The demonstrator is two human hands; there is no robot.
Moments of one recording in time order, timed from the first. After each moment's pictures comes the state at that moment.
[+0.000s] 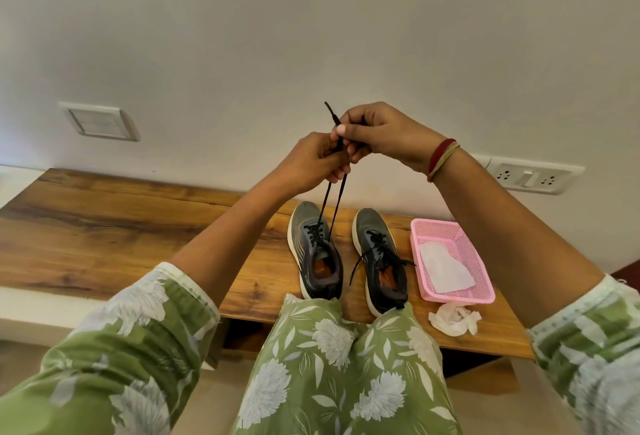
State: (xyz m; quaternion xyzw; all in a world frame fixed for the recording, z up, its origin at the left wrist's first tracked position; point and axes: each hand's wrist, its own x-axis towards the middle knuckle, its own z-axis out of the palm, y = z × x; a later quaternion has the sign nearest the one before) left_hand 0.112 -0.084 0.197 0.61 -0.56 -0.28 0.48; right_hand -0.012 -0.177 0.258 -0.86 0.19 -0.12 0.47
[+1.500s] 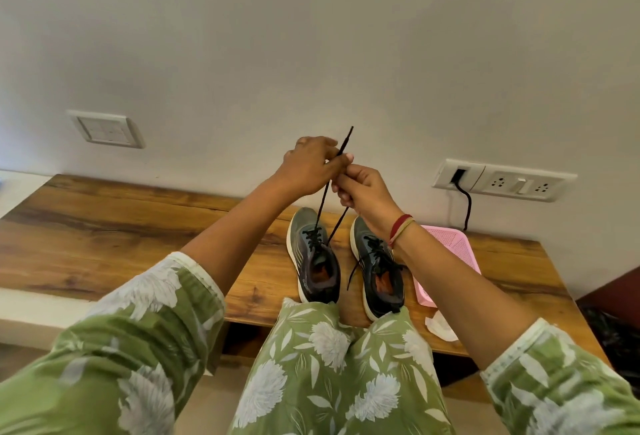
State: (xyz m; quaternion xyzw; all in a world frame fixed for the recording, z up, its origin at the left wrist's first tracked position) left_hand 0.112 -0.094 0.196 0.75 -0.59 -0.08 0.28; right_hand -0.015 -0.143 0.170 -0.67 0.24 -0.29 0.64
